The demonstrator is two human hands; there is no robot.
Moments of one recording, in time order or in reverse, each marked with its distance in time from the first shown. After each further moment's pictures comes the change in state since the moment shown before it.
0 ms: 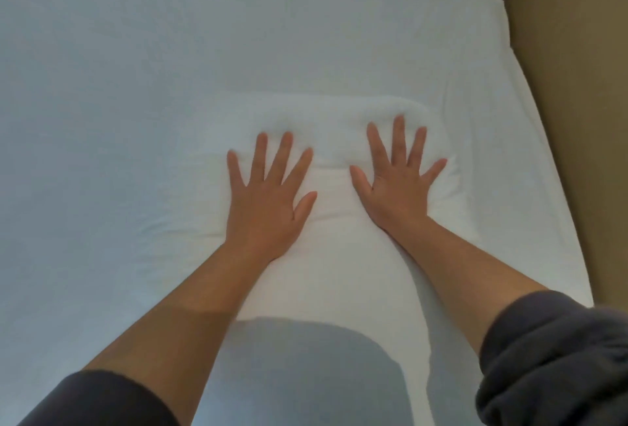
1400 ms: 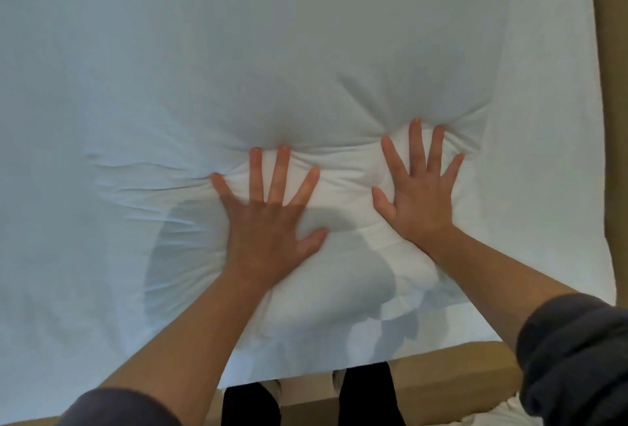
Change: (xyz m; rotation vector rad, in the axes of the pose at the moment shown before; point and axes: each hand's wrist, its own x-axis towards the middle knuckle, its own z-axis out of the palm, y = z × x) left_hand -0.146 0.038 0.083 0.018 -0.066 0.126; right_hand -0.155 0.065 0.089 -0.120 -0.147 -0.102
